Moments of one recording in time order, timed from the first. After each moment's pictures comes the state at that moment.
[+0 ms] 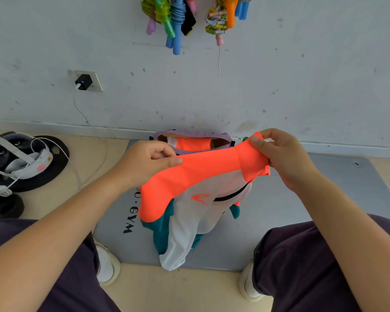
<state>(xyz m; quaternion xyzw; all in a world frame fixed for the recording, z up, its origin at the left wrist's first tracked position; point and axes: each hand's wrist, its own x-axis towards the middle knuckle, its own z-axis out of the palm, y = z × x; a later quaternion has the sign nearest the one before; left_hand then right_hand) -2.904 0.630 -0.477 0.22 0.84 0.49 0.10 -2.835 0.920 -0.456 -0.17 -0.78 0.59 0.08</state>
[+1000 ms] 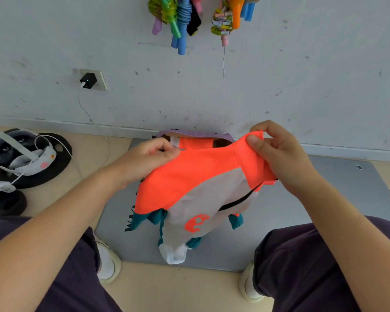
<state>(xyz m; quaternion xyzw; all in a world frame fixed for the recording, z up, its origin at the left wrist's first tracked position) -2.908 0.619 -0.470 0.19 0.80 0.53 0.23 -2.821 0.898 -0.438 -0.05 -0.79 0.60 0.07</state>
